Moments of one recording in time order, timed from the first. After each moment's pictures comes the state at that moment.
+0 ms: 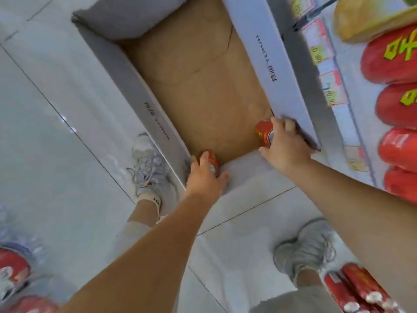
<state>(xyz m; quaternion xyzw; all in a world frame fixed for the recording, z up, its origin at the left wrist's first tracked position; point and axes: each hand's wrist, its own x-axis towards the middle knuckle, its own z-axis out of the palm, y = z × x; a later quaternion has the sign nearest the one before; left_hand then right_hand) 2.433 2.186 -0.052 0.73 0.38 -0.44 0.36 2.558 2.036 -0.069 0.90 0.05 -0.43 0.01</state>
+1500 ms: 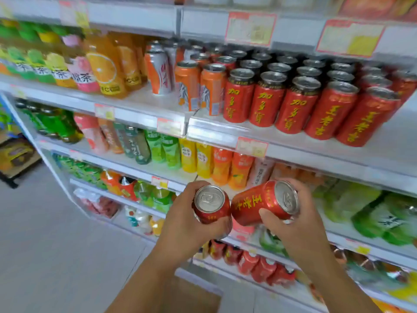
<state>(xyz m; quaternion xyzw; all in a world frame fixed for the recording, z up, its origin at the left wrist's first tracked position) 2.575 2.185 0.780 0.79 -0.19 -0.08 0.57 2.491 1.993 0.799 0.79 -0.17 0.21 -0.56</state>
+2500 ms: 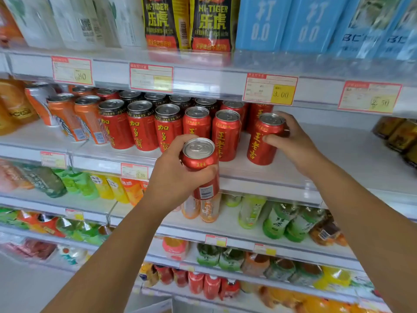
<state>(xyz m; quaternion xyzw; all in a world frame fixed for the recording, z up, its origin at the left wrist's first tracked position) 2.555 1.941 0.886 0.76 -0.30 0.01 0.58 2.510 1.670 0.896 0.81 -0.18 0.25 -0.51</state>
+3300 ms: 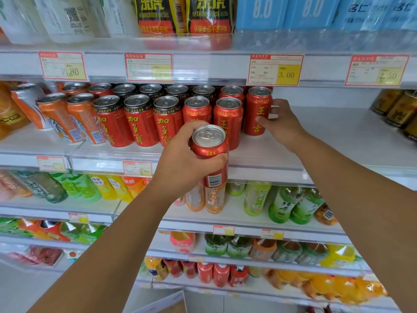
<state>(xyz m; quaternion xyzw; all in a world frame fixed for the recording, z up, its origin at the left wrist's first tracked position) 2.566 1.942 0.895 0.75 -0.36 -0.02 0.56 2.549 1.670 0.882 0.81 -0.26 0.26 -0.45</state>
